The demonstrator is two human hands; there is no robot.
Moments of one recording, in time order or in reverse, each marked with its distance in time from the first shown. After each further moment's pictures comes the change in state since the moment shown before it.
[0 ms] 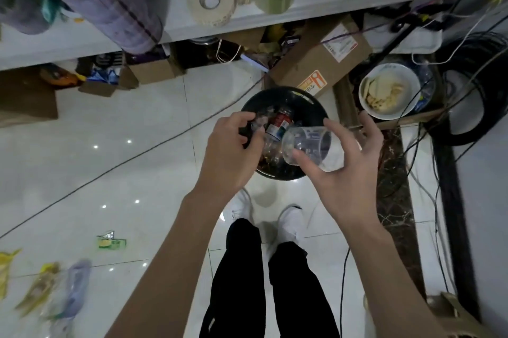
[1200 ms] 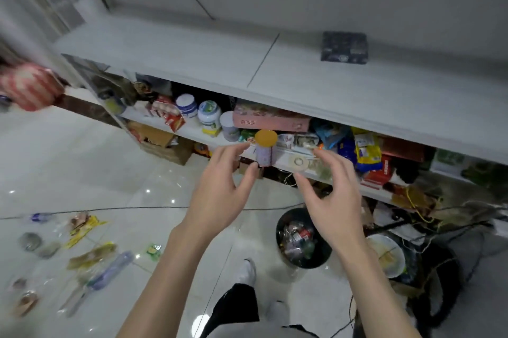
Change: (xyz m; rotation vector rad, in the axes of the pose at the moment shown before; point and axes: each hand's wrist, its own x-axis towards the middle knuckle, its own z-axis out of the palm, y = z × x) left_hand -0.335 0.217 -0.277 -0.017 0.669 0.236; right_hand -0.098 -0.366 -0.234 0.167 -0.234 -0.642
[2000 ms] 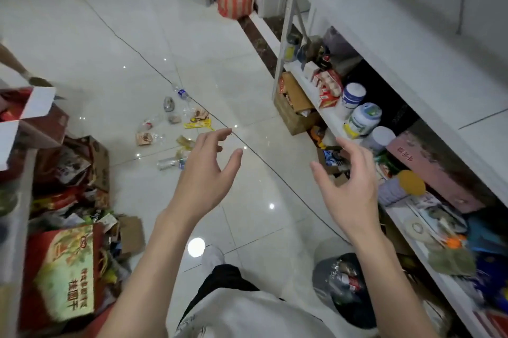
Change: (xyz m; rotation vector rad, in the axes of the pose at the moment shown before) left_hand -0.190 -0.151 -0.173 0.018 0.660 -0.624; right_hand -0.046 -0.141 0.201 0.093 -0.636 -0.379
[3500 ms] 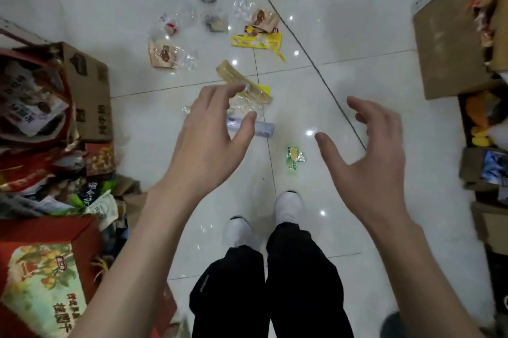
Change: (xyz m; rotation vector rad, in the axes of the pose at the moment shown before) left_hand 0.360 -0.505 0.078 0.205 -0.076 -0.295; right_hand 0.242 0.184 0.601 -0.056 -0.427 0.021
